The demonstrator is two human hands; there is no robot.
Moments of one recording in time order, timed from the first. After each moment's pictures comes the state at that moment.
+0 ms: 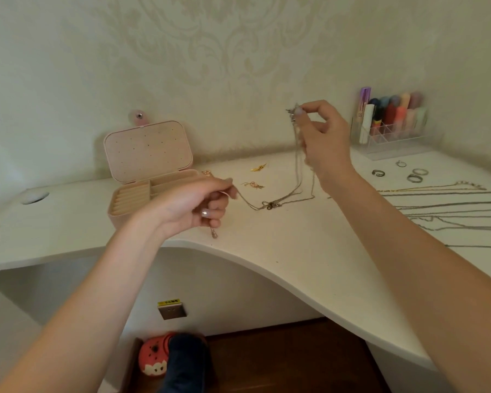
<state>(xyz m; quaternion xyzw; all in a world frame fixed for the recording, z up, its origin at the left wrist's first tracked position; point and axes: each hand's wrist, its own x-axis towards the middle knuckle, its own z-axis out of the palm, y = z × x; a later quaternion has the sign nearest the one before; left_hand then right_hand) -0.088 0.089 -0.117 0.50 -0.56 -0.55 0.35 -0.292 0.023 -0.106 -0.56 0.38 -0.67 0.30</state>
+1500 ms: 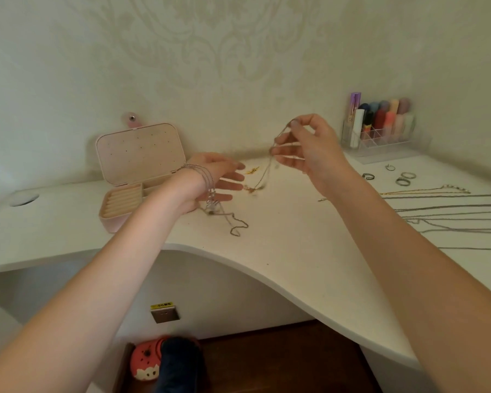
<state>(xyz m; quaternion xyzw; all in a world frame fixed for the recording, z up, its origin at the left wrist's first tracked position) -0.117 0.056 -0.103 0.58 -0.55 -0.43 0.43 -0.298 0.029 -0.099 -0.49 0.35 -0.62 0.51</state>
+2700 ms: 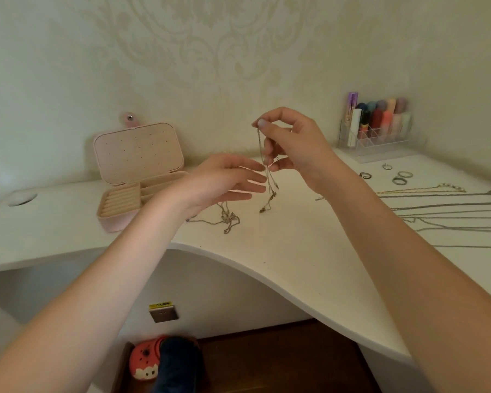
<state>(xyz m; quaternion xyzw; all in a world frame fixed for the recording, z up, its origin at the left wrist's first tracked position) -0.132 0.072 -0.100 0.52 -0.63 -0.45 0.36 -0.288 0.046 -0.087 -0.64 0.32 -0.54 0.45</state>
